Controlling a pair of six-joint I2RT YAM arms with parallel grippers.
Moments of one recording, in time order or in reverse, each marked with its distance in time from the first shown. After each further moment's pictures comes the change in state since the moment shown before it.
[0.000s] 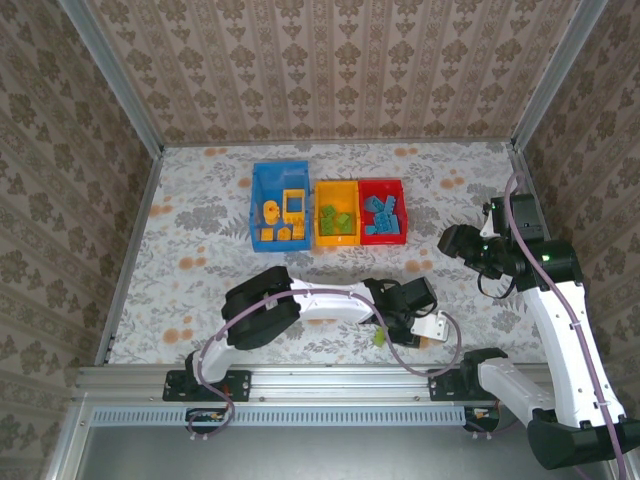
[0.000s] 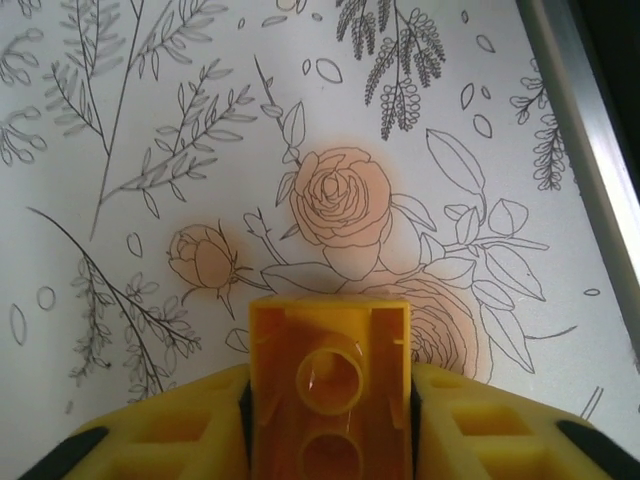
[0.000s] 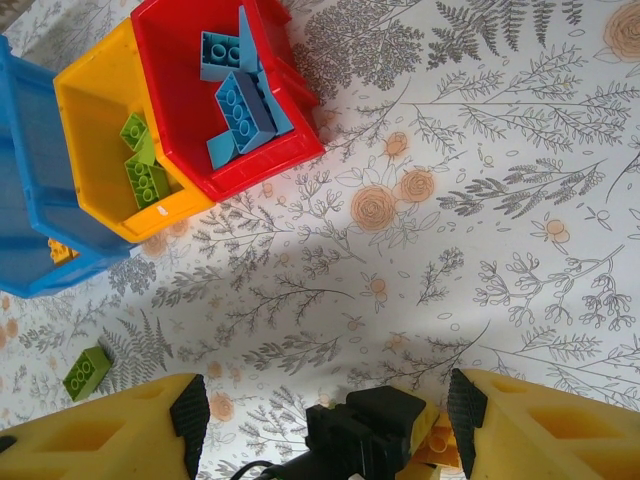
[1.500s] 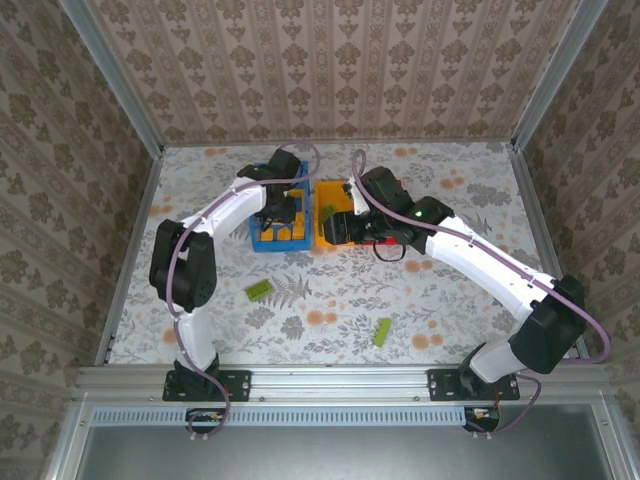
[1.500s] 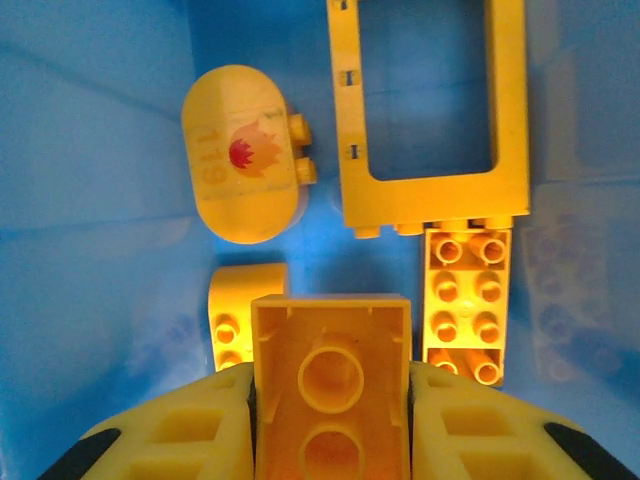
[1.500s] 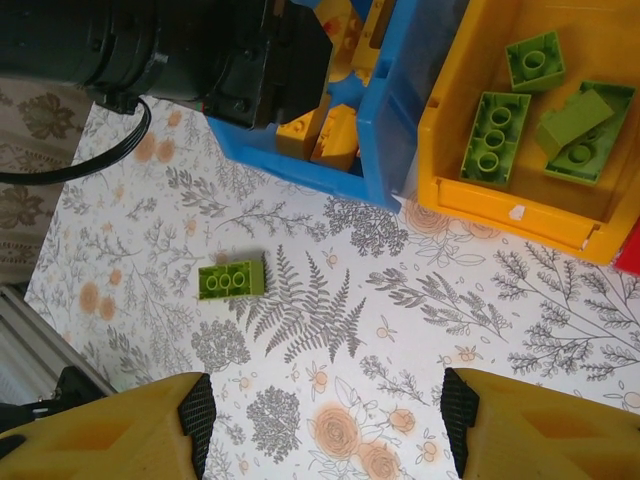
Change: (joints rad) left arm 0.847 -0.208 0.105 -0.539 -0.373 -0.892; right arm 0.595 0.544 0.175 0.501 -0.043 -0.076
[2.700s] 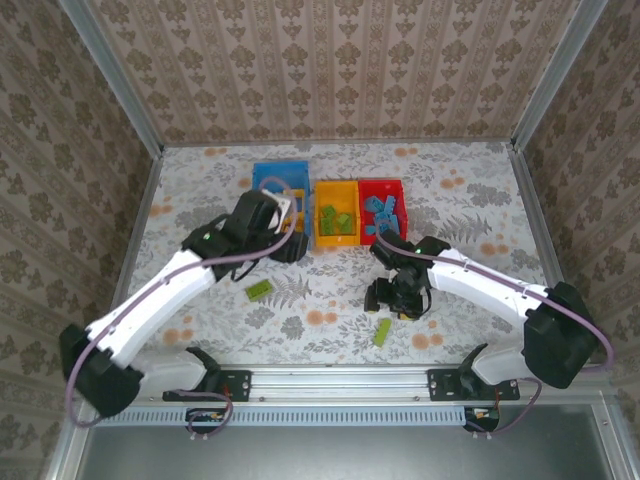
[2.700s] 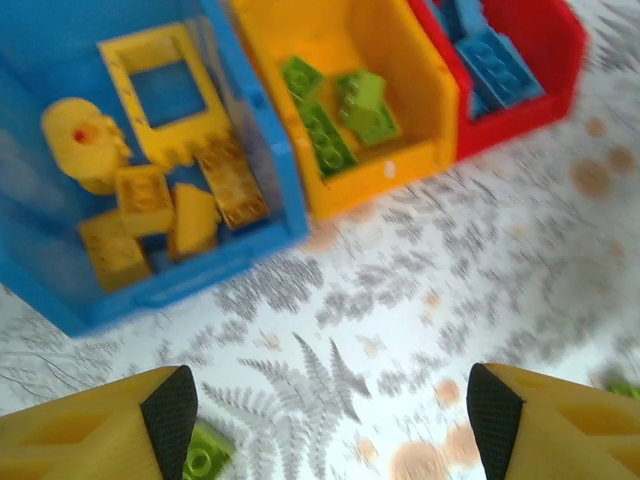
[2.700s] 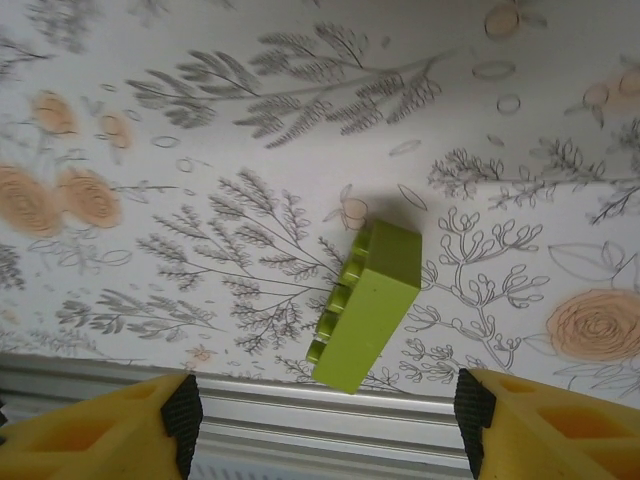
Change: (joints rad) left arm -0.220 -0.780 -0.523 0.187 0.178 0.109; right arm 0.028 -0.094 -0.439 -0.307 -0.048 0.394
